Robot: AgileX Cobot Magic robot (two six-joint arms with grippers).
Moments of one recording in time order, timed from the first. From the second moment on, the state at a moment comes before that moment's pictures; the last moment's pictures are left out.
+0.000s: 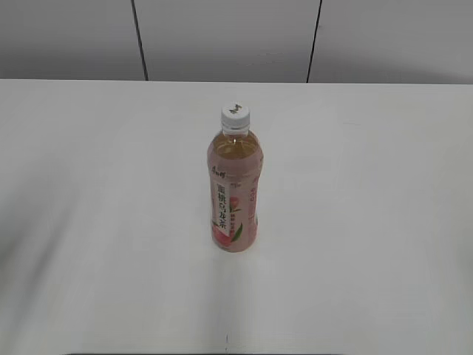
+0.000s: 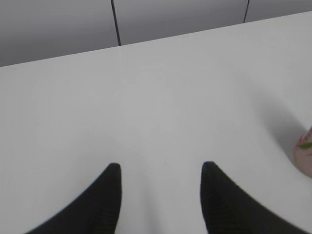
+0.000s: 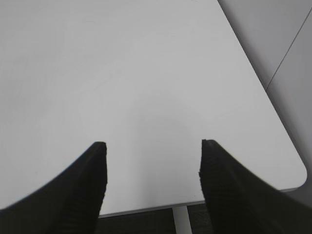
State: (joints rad) left arm -0.15 0.68 -0.32 -0.57 0.15 0.58; right arm -0.03 -0.01 -0.51 -0.04 1.10 -0.04
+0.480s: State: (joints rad) left arm -0.15 0.68 -0.32 -0.27 0.13 0.22; right arm -0.03 -0.01 -0.51 -0.04 1.10 -0.04
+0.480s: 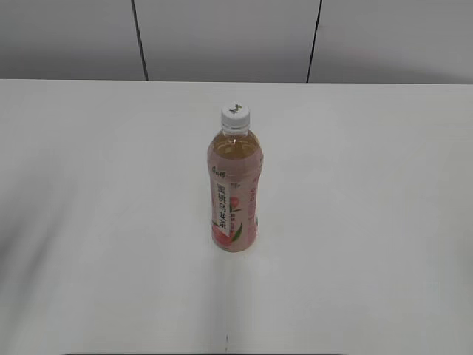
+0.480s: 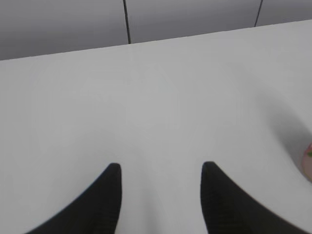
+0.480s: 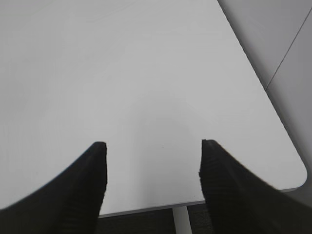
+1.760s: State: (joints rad) left arm -0.15 1.42 -0.21 0.56 -1.03 -0.19; right arm -0.03 -0.01 -0.51 -0.05 1.10 -0.04
